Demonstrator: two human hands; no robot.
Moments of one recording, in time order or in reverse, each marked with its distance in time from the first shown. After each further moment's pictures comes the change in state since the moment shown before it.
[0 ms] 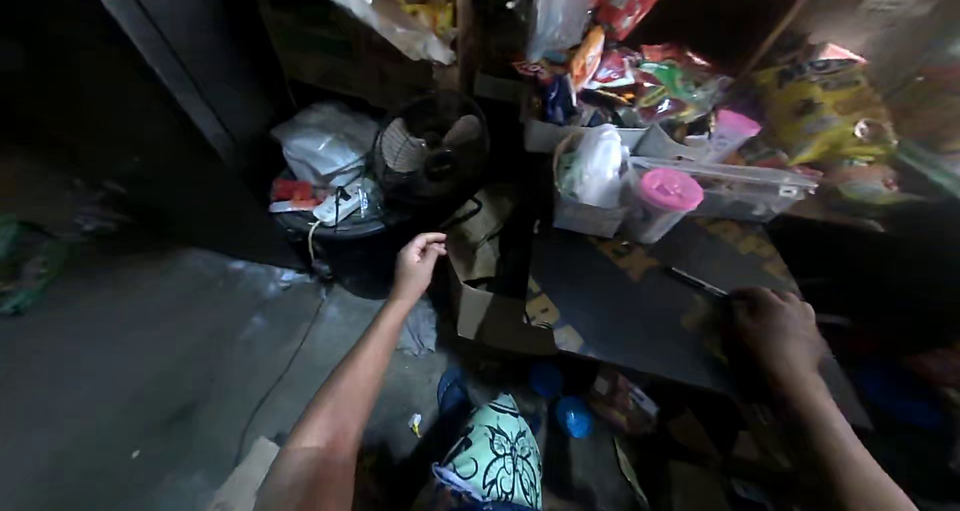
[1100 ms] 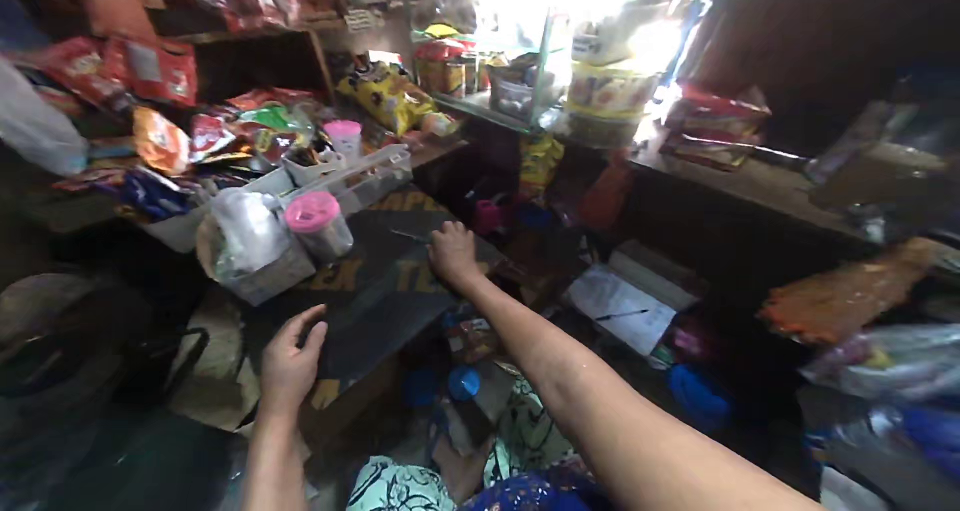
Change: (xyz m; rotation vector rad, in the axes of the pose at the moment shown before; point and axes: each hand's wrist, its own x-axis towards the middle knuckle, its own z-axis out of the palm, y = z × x) left_hand -0.033 0.092 0.166 0.084 -0.578 0.377; right_hand -0.022 0.021 0.009 0.128 0.186 0.139
